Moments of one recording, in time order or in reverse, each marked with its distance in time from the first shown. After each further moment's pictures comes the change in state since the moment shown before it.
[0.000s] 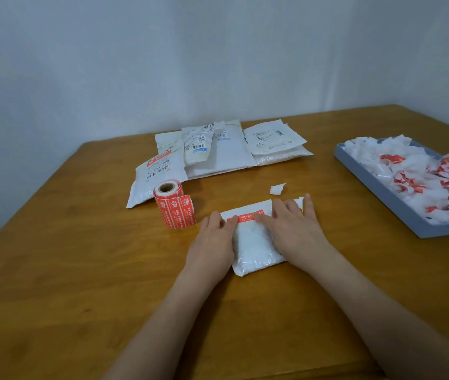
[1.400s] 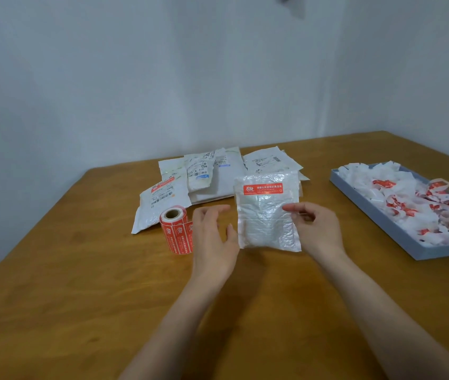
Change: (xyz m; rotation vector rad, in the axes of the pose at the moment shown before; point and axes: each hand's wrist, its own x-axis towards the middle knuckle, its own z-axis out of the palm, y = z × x) left_hand 0.001 0.018 -0.046 -0.695 0.515 -0.103; right_hand 0.002 0.020 -0.034 1.272 0.450 0.501
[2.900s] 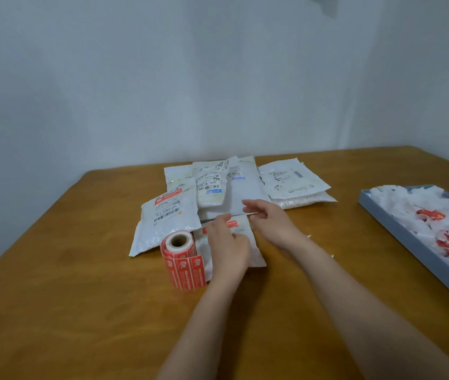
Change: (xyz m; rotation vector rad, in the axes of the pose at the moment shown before) left_hand 0.075 -0.026 0.040 -0.095 -0.079 -0.397; right_hand 0.099 0.000 0.114 -0.075 -0.478 0.000
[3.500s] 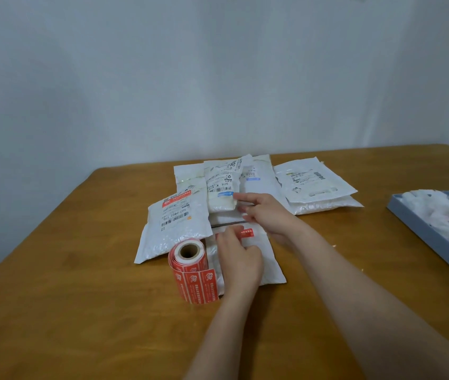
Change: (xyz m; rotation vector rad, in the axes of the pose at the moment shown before) left_hand 0.024 -0.024 0.014 -0.069 0.077 -0.064; right_hand 0.058 -0.013 0.027 0.199 -0.171 0.065
